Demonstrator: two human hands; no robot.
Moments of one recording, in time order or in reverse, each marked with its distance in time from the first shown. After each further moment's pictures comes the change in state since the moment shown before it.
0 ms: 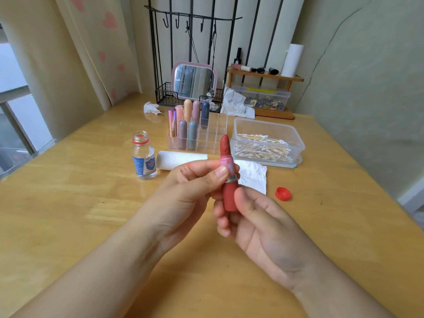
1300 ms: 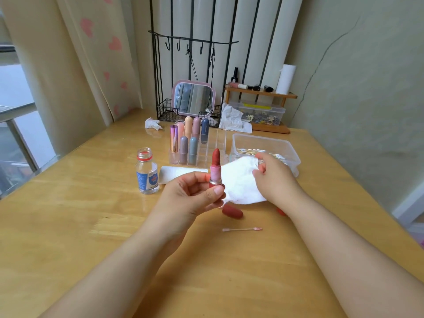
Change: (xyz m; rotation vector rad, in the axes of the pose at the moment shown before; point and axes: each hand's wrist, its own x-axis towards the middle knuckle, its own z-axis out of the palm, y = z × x) left_hand 0.009 -0.003 -0.010 0.121 0.370 -0.014; right_hand 0.085 -0.046 -0.074 -1.463 0.641 0.022
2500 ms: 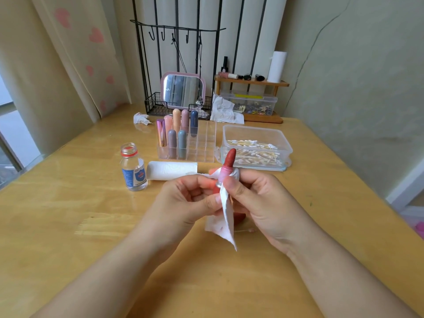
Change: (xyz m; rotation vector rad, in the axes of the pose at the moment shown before) left_hand -0.009 -0.005 0.010 0.101 -0.157 0.026; right_hand -0.086 -0.028 -0.014 1.045 -0.425 -0.148
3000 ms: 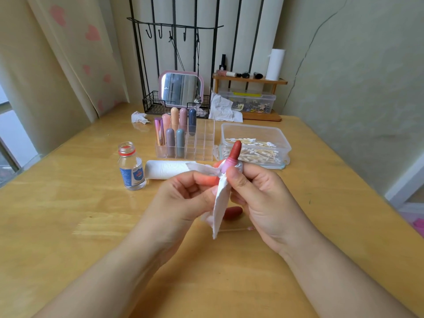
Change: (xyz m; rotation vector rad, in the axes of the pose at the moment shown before) left_hand -0.005 0.007 0.011 -0.090 0.065 -0.019; right_hand 0.001 0.005 0.005 0.025 0.128 -0.074
